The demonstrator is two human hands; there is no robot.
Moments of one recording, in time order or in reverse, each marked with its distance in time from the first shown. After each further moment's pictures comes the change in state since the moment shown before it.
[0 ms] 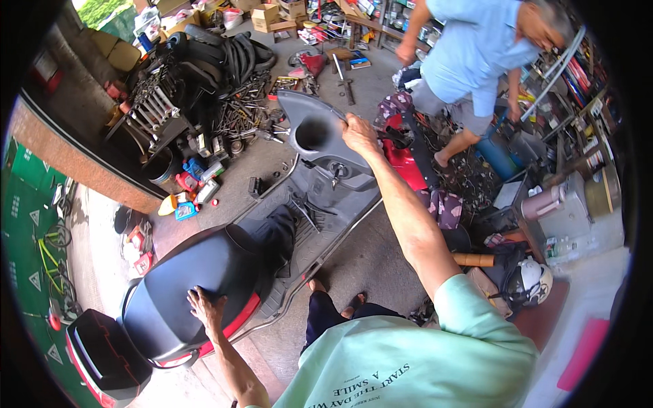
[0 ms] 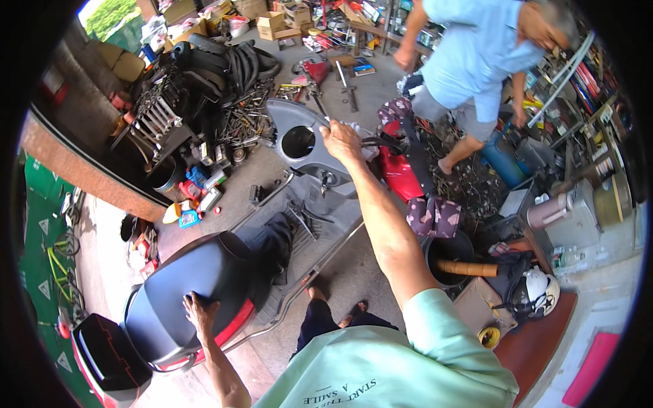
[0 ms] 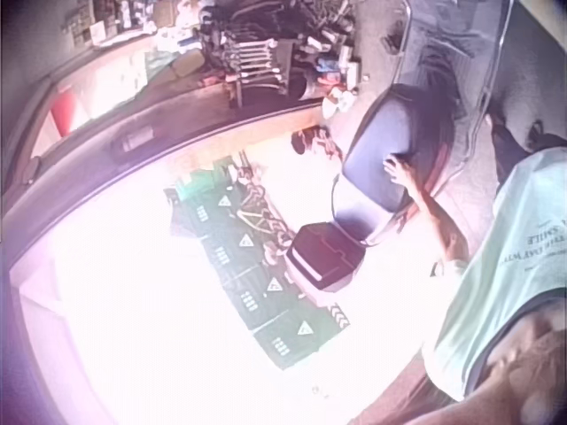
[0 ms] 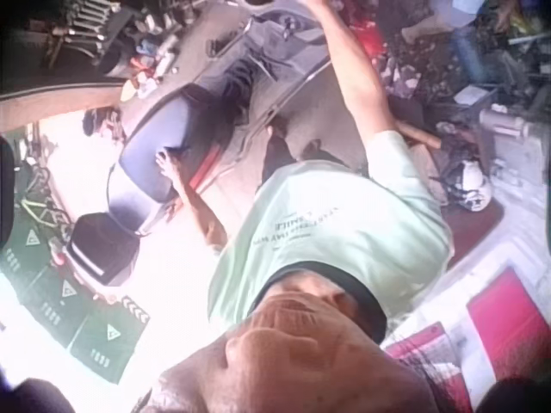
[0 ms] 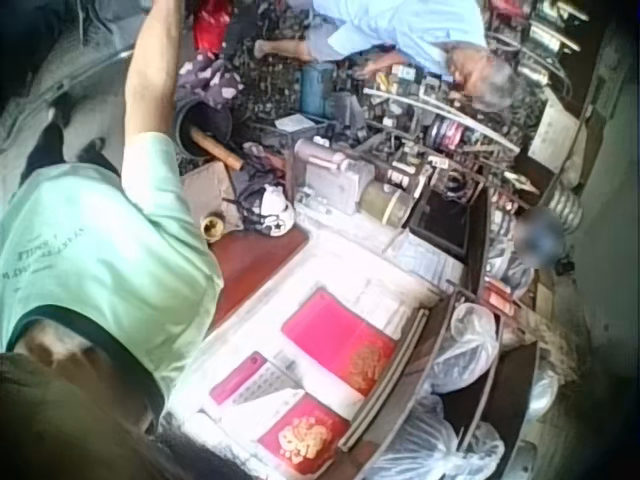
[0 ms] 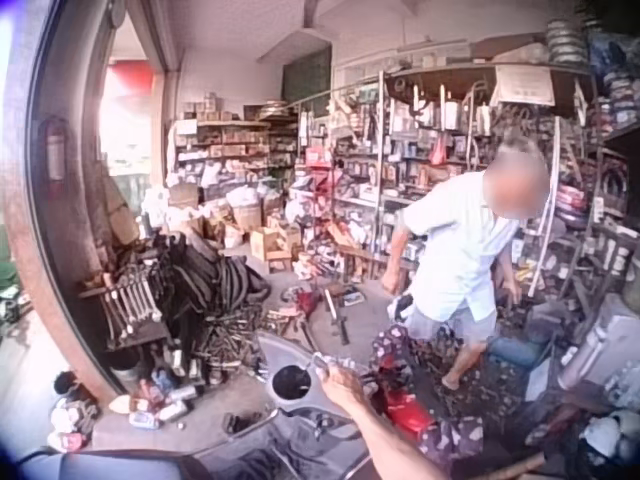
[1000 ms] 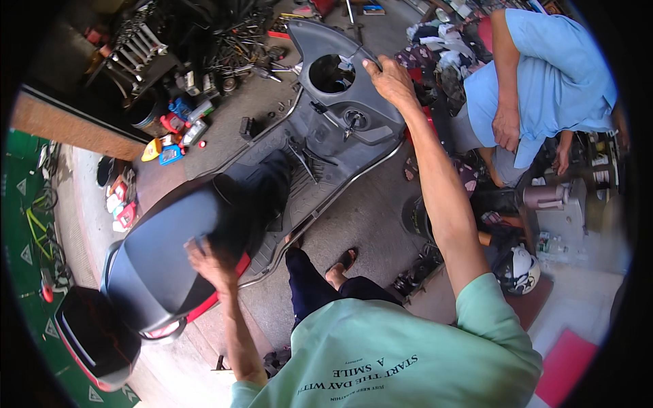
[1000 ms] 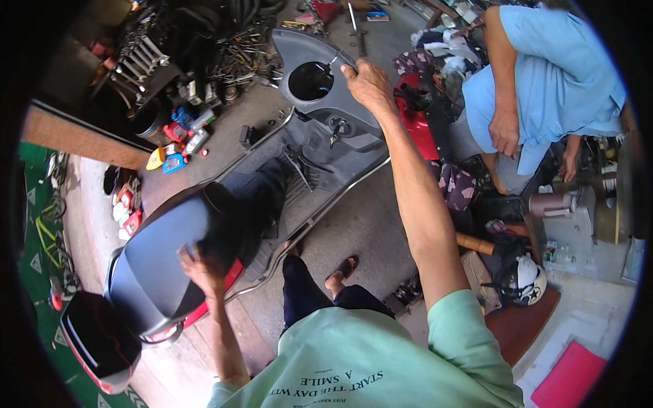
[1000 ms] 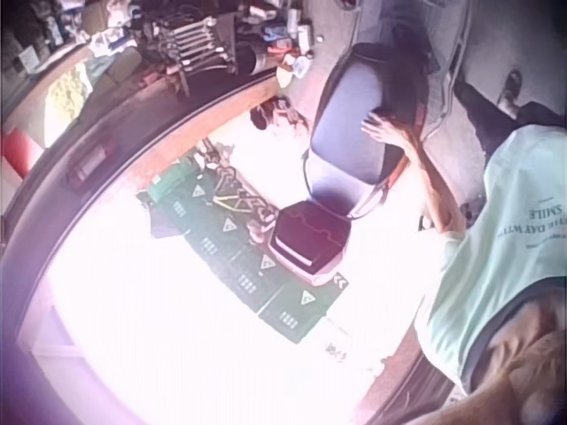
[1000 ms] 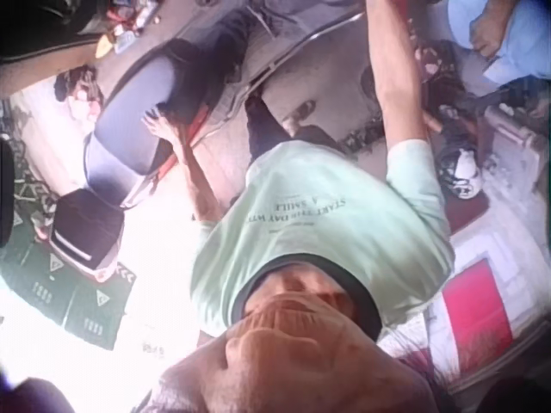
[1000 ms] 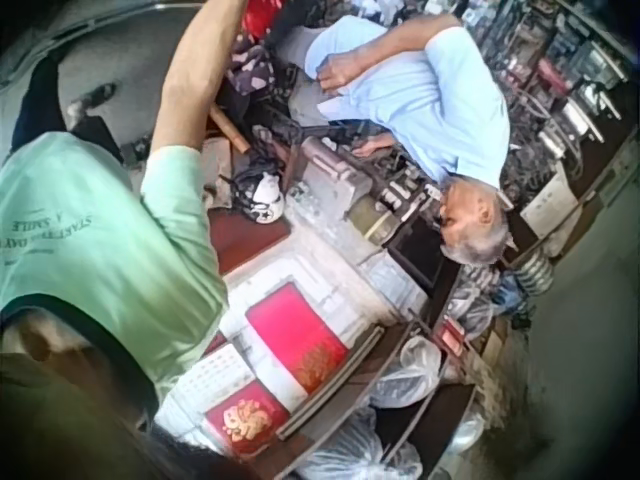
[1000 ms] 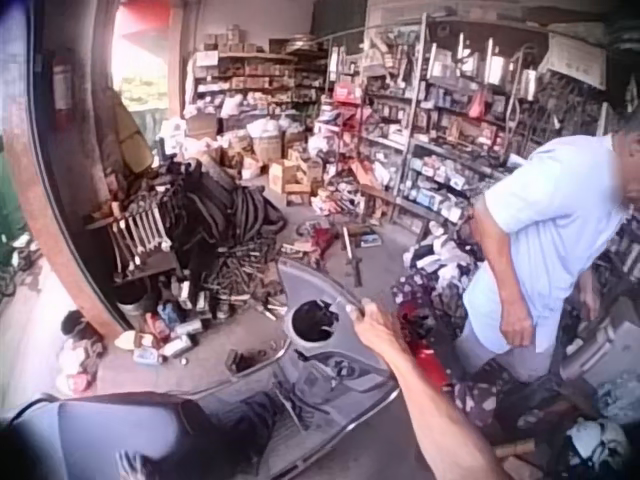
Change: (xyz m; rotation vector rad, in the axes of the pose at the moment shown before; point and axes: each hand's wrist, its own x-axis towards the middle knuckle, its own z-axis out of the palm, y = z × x) left_hand -0.008 0.047 0.043 -0.003 0.376 0.343; right_hand 0.004 -0.008 -0.012 -0.019 -0.030 -0.014
